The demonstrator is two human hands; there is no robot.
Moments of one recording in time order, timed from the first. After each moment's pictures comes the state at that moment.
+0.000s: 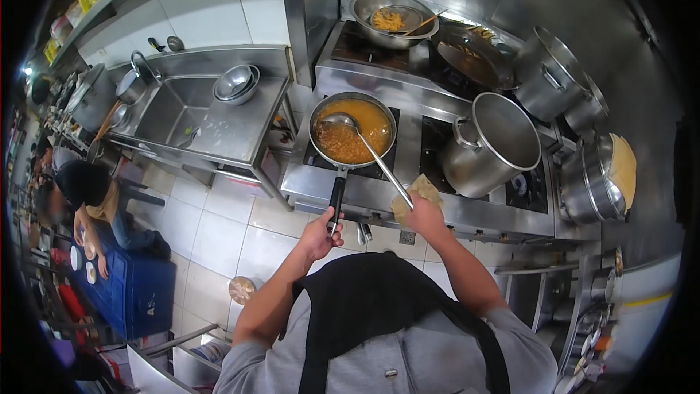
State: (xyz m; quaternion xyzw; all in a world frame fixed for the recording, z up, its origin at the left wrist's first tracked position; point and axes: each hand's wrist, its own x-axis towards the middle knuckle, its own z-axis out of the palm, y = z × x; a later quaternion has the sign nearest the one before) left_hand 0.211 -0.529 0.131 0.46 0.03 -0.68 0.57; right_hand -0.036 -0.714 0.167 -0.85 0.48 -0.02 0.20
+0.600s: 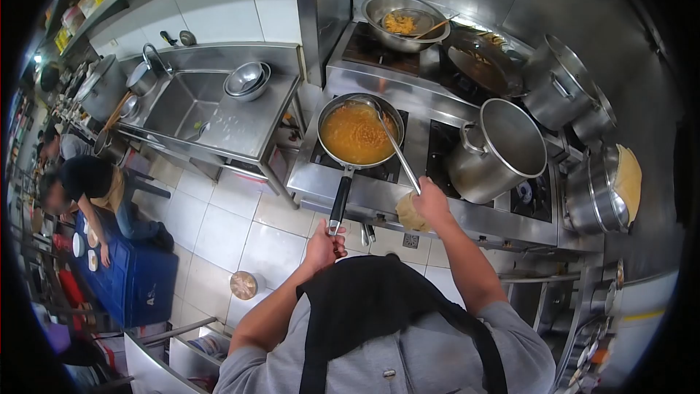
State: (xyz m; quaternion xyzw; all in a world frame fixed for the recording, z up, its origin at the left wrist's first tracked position) left_hand 0.186 -0.497 0.100 0.46 0.05 -0.64 0.62; right_hand -0.022 -0.759 0.156 -0.84 0.50 -0.05 0.20
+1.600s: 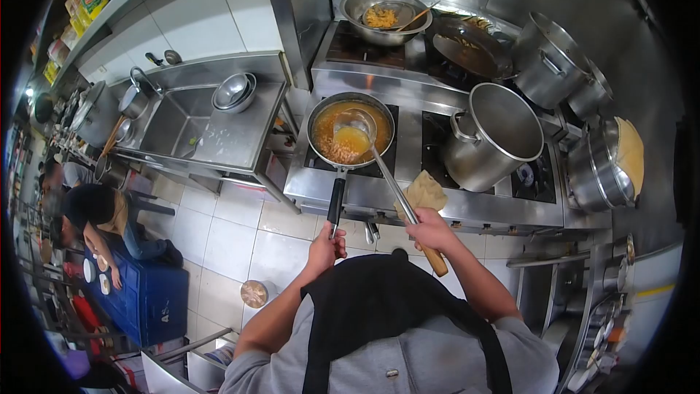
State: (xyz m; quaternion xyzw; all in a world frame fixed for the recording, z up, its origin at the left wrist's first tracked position) left_hand 0.180 -0.501 0.107 0.53 -0.02 -0.61 0.59; right_hand -0.062 -0.684 0.206 -0.64 0.46 -0.04 0.61
